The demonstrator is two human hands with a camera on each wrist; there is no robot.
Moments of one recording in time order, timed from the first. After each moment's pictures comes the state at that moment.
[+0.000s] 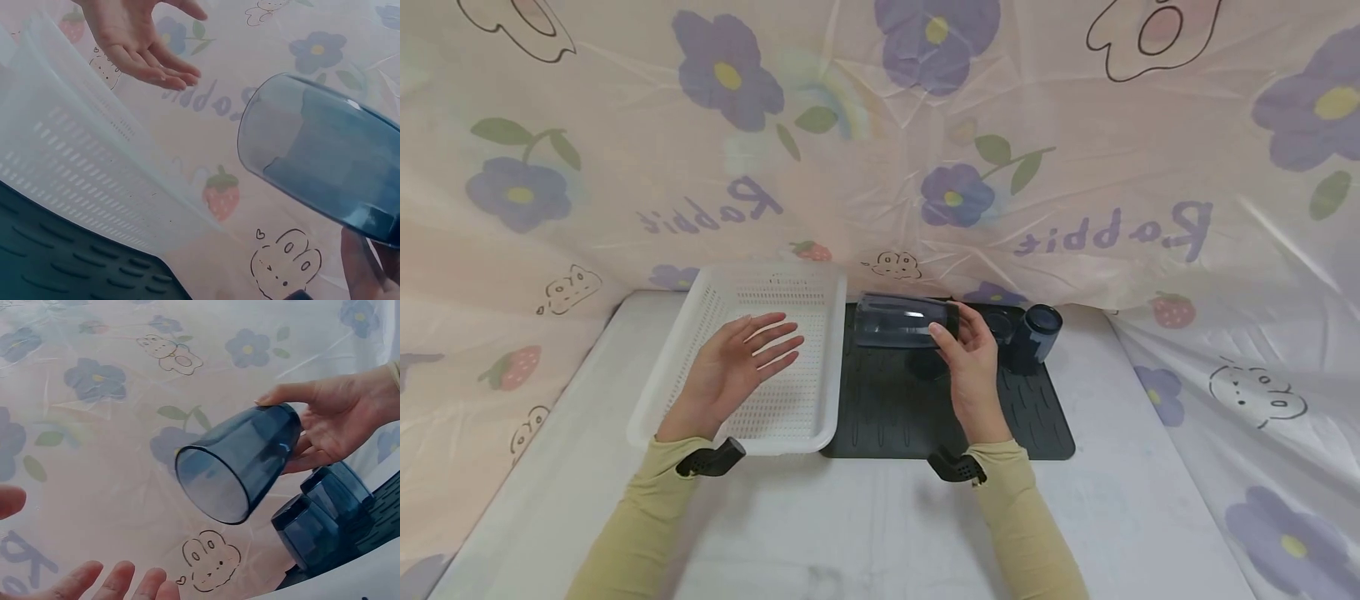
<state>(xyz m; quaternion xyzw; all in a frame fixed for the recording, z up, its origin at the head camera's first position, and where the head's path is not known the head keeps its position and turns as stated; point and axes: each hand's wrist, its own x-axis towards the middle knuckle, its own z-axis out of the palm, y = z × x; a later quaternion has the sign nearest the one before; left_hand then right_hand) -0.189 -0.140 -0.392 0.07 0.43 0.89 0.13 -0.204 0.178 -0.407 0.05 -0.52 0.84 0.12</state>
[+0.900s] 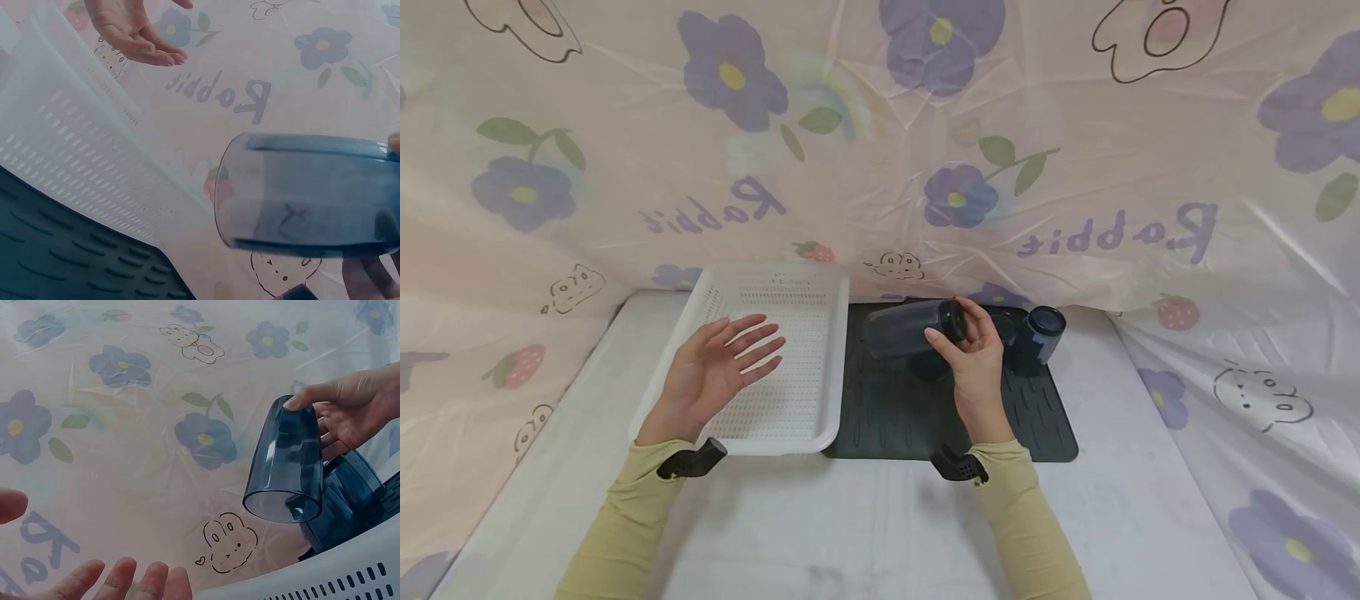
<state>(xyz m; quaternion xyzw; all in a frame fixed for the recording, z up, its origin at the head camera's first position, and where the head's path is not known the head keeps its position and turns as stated) -0.187 -0.166 -0.395 0.05 0.40 0.91 0.13 -0.207 0.180 -0.410 0.07 -0.56 0.82 0.14</state>
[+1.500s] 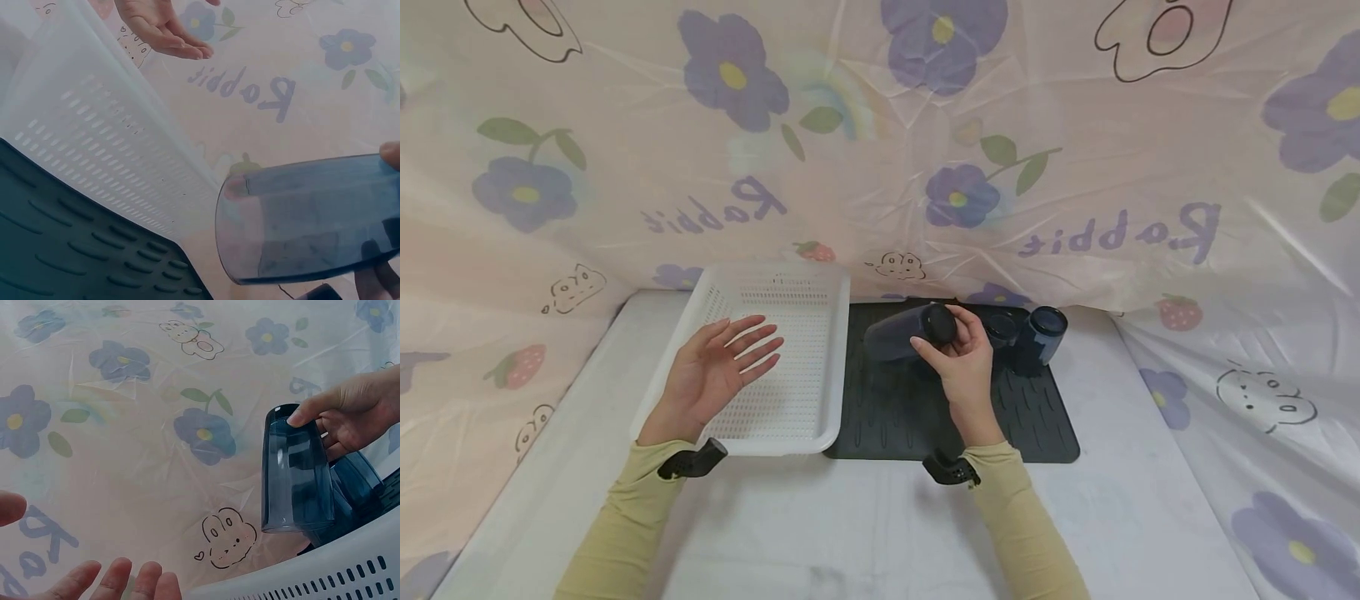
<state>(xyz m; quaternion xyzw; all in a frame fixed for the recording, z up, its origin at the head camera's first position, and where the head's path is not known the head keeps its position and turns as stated) -0.188 -0.169 -0.399 0.04 0.39 0.91 0.13 -0.206 0.170 -0.416 0.08 -0.60 0.78 0.14</state>
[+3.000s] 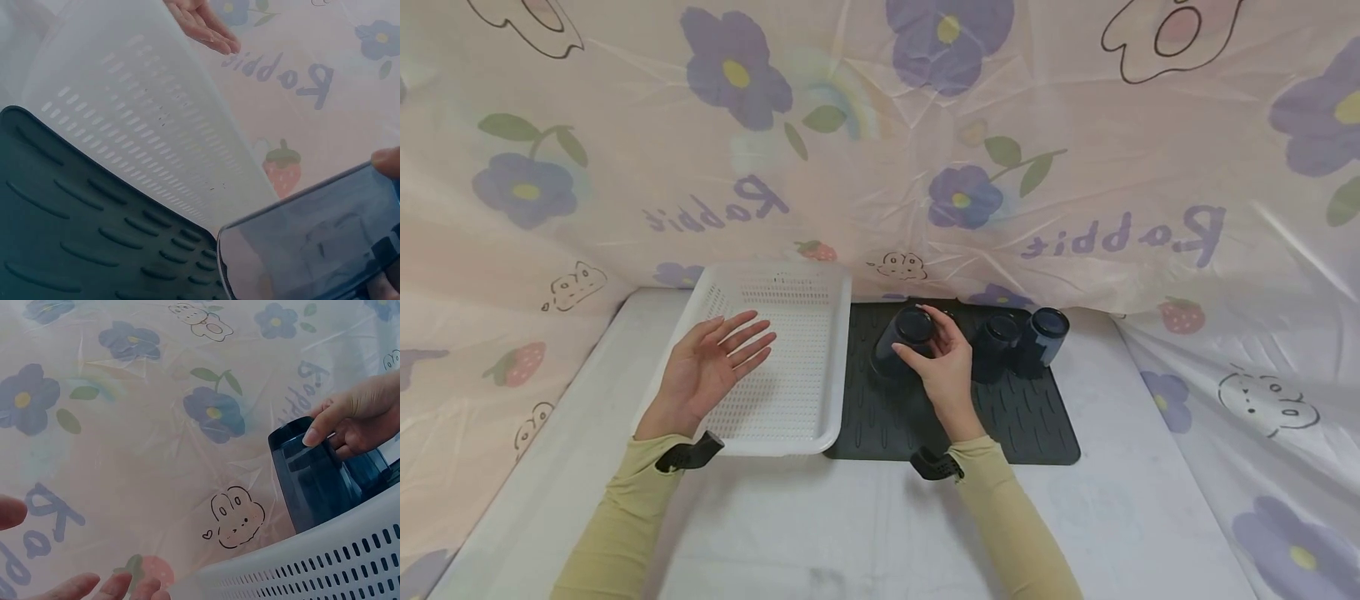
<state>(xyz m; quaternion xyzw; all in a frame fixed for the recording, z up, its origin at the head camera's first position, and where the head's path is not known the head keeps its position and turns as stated) -0.194 -0.179 -0.402 0.02 0.39 0.92 0.11 -0.223 0.151 -0.436 0.09 -0.67 0.72 0.15</state>
